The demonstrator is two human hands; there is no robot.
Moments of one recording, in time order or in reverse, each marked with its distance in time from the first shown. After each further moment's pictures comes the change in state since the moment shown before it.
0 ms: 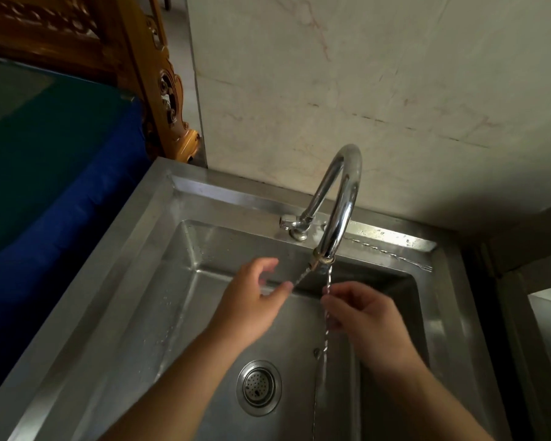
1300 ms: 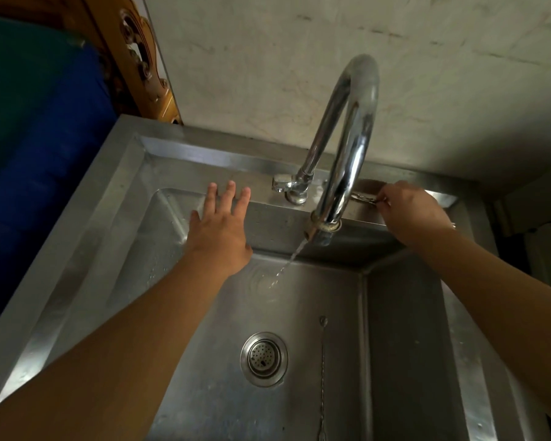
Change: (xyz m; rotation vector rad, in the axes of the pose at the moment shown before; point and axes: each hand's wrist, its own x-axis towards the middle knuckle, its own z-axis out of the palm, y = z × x) left_hand 0.089 -0.040 -0.011 0.975 -0.090 0.069; right_hand 0.173 0.032 -0.078 -1.137 0.146 -0.316
